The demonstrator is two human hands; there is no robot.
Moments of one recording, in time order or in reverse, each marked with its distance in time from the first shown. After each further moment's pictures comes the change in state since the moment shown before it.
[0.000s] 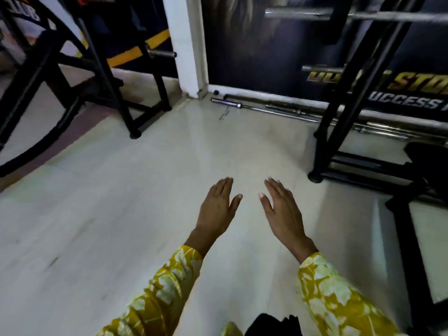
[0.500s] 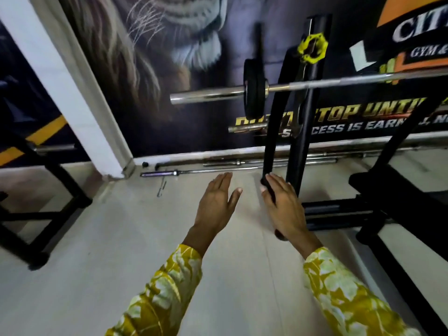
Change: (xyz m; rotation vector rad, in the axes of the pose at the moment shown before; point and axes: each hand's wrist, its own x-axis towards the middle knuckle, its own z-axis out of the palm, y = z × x) left_hand 0.486 0.080 0.048 -0.104 -0.014 0.430; right_hand 0.395 0.112 -0.110 -0.045 0.438 0.203
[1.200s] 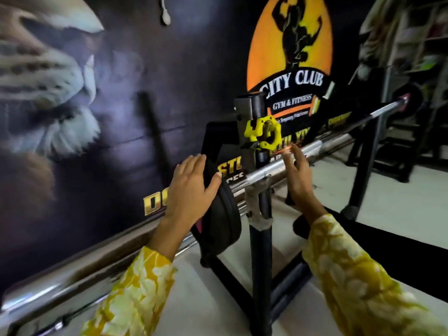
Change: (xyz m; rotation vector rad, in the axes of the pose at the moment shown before) left_hand 0.488 -0.013 0.023 -0.123 0.057 0.543; right_hand 0.415 0.099 -0.053 0.376 0.797 0.384
